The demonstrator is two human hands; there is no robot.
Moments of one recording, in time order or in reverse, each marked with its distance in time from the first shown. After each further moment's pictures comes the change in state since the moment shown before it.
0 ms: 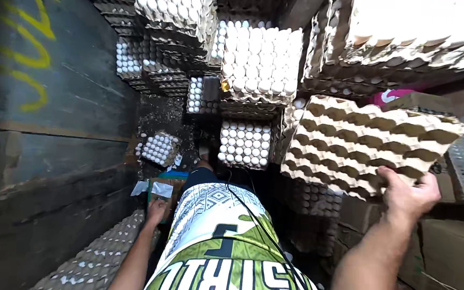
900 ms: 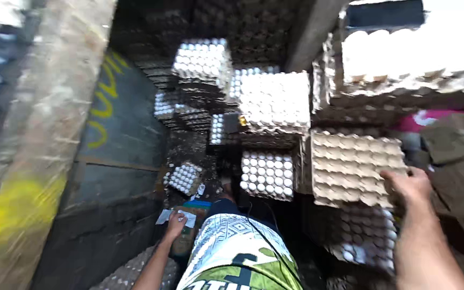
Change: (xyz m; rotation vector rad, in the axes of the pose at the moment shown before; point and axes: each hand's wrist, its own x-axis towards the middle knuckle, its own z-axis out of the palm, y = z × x) left_hand 0.020 0.040 -0.054 0.040 0.067 0.114; right_hand 0.088 0.055 0.093 -0.173 -0.318 0.270
